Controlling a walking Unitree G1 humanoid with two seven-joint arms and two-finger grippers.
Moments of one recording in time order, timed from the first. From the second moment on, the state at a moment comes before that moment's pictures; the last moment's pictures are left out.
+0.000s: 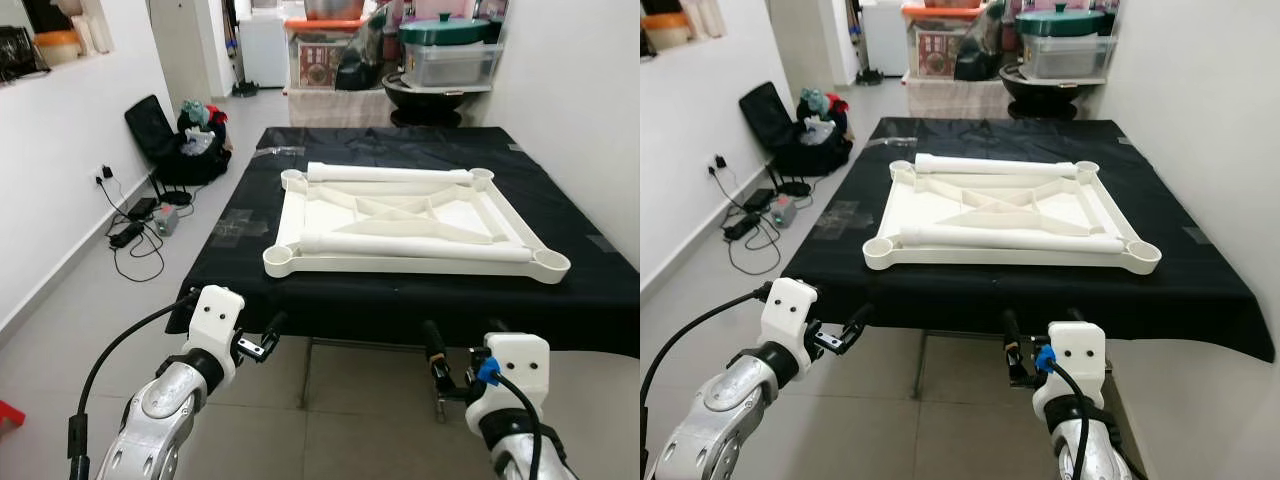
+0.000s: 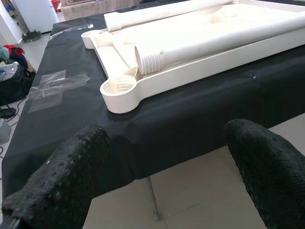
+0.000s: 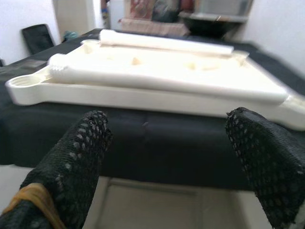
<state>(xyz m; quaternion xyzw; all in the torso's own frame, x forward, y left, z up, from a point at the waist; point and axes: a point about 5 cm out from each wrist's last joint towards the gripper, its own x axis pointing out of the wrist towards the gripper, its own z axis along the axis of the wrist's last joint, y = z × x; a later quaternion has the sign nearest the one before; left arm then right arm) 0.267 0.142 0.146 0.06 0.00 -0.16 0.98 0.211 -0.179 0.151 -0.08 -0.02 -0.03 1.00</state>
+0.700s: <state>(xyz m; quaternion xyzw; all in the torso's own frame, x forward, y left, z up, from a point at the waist) 0.265 0.149 0.159 0.05 -0.06 -0.16 0.98 0.235 -0.189 0.171 -0.15 -0.10 -0.05 0.98</state>
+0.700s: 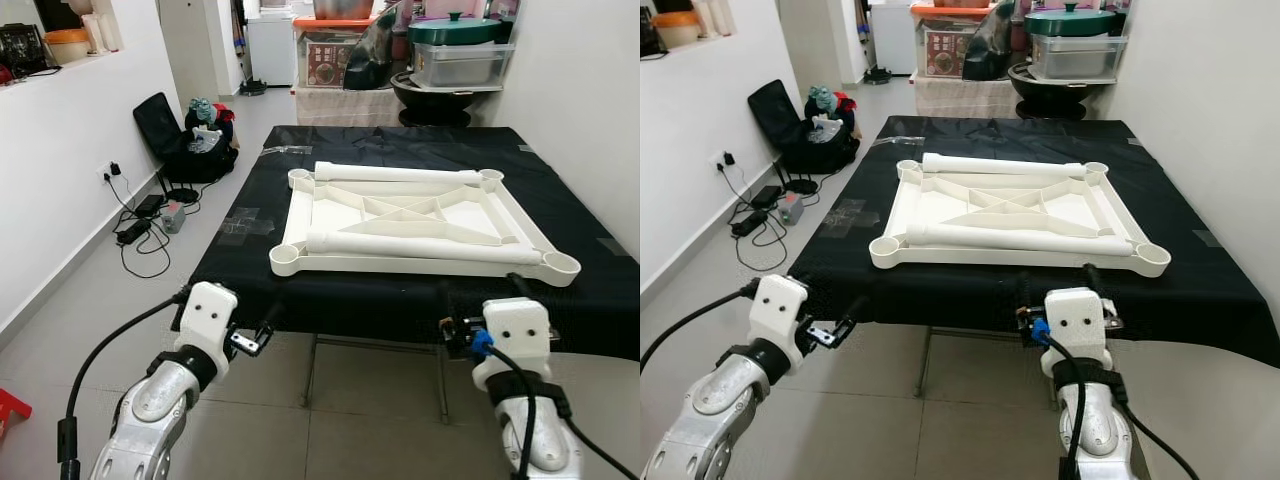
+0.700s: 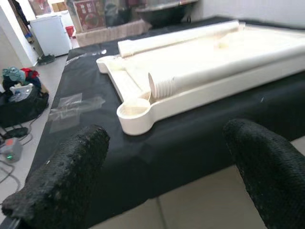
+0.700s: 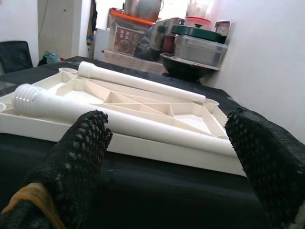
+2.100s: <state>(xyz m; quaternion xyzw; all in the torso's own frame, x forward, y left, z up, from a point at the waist) 0.277 0.134 0.189 0.13 -0.14 -0.31 0.93 0.277 -0.176 0.213 0.21 -0.15 0.01 0.97</state>
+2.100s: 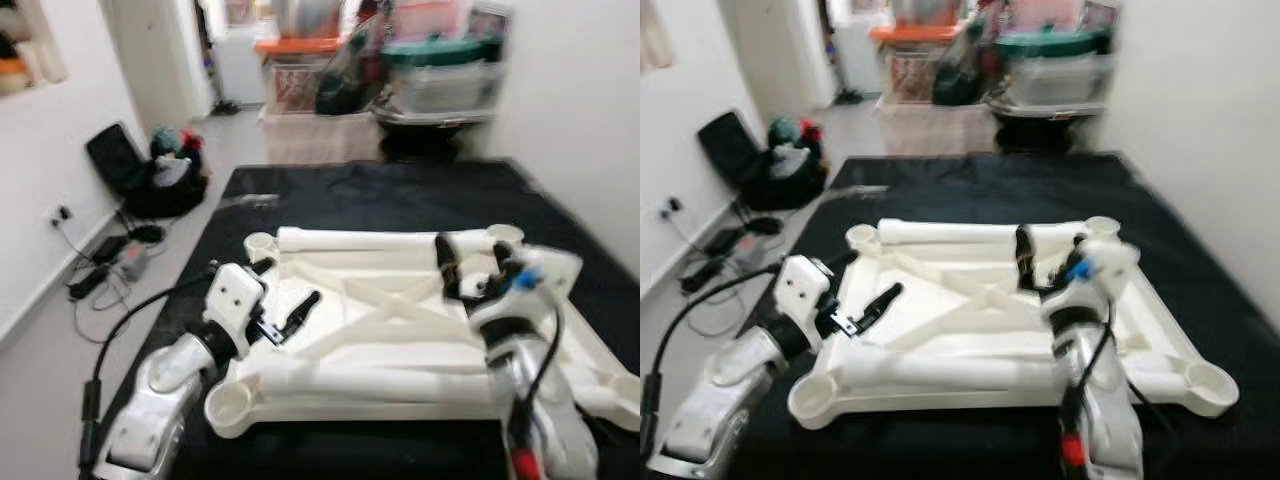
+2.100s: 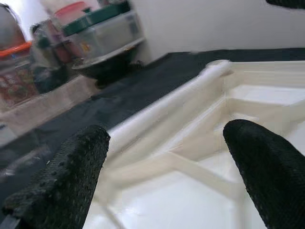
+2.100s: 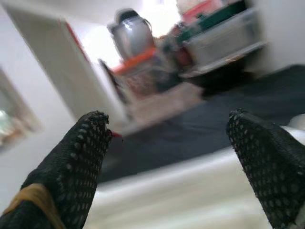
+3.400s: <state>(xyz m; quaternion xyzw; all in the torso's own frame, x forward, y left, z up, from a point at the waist) 0.293 0.163 0.209 0.09 -0.14 -0.28 0.95 0.272 -0.196 0.224 0.18 -0.11 -0.02 0.98</state>
